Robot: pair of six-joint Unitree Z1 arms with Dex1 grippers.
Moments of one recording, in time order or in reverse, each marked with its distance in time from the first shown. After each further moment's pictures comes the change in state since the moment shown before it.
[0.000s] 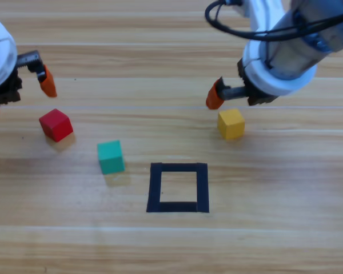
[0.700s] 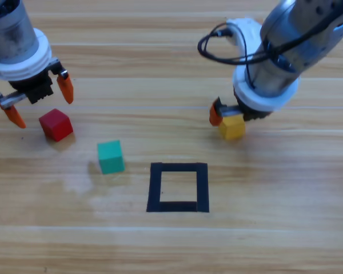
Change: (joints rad) arm 0 0.197 0.345 -0.289 0.150 -0.196 -0.206; arm 1 -0.046 0.170 -0.073 0.014 -0.018 0.000
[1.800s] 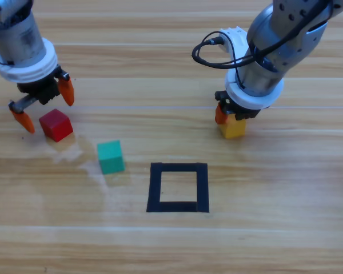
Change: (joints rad) arm 0 0.073 0.147 -0.098 0.001 -0.031 -0.130; arm 1 -0.053 0.136 -0.132 0.031 0.049 -0.044
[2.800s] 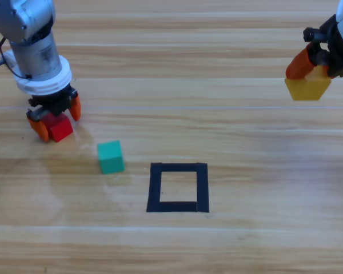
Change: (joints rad) arm 0 -0.002 0.129 -0.068 0.000 0.001 0.024; arm 1 -0.005 -0.571 0.291 0.111 -0.003 0.123
